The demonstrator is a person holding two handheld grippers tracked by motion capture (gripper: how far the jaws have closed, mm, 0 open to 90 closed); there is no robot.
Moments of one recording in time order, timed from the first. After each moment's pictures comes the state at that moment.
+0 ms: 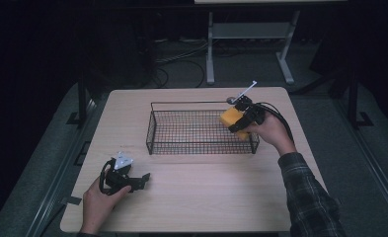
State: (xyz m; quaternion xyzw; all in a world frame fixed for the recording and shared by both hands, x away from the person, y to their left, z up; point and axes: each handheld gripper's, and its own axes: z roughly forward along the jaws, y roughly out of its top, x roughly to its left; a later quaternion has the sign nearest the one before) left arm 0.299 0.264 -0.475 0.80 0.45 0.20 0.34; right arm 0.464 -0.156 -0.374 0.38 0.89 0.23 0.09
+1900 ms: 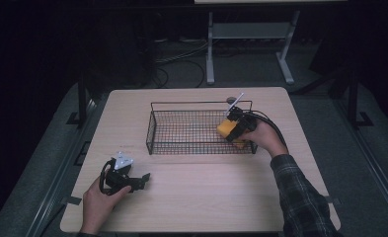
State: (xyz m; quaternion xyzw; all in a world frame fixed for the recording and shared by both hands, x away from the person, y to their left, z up) left arm 0.299 0.264 -0.475 0.80 0.45 0.20 0.34; right arm 0.476 -0.140 -0.423 0.36 0.92 0.16 0.07
